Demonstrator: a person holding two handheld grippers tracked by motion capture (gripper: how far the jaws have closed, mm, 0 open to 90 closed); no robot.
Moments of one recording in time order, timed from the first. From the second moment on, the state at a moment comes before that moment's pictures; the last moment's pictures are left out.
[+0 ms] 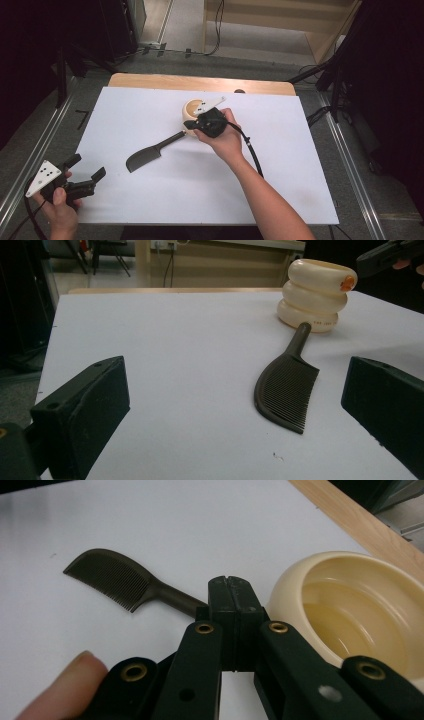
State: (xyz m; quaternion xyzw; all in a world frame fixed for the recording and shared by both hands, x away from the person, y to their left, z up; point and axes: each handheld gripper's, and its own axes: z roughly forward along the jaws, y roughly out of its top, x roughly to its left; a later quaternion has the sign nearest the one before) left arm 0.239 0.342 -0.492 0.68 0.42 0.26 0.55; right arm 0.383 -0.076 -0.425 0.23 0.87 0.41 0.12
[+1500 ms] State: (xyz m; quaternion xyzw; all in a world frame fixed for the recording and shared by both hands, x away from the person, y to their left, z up) left arm 0.239 0.342 -0.492 0.68 0.41 0.26 0.55; right arm 0.408 0.006 -0.482 0.25 0.92 0.27 0.15
